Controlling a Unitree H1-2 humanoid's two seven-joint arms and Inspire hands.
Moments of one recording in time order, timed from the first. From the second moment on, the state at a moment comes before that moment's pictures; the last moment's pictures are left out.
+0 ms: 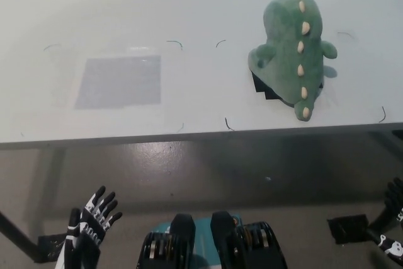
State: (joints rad) left_arm 0.16 0.09 0.05 -0.03 -0.22 -0.14 -0.17; right_arm 0.17 -0.29 -0.13 -0.05 0.30 -0.14 0.26
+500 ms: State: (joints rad) left_arm 0.12 0.09 0.05 -0.19 -0.26 -0.13 -0.18; right_arm 0.12 -0.29 -0.17 -0.19 0.32 -0.14 0.25
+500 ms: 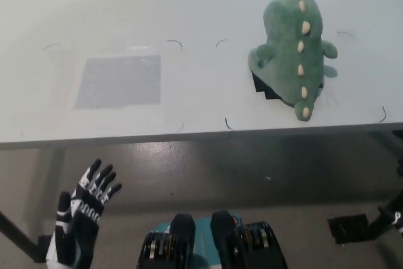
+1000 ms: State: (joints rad) left_arm -0.16 0.09 0.05 -0.36 -0.26 -0.01 -0.15; right_arm -0.04 -0.27 -0.18 -0.40 0.32 -0.09 0.22
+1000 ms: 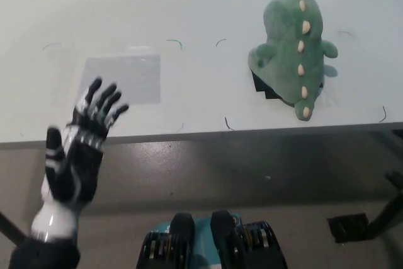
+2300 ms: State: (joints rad) left_arm -1.02 0.02 -0.02 0.53 -0.07 0.04 -0.10; right_arm -0.70 -0.28 -0.13 0.22 0.14 0.07 0.14
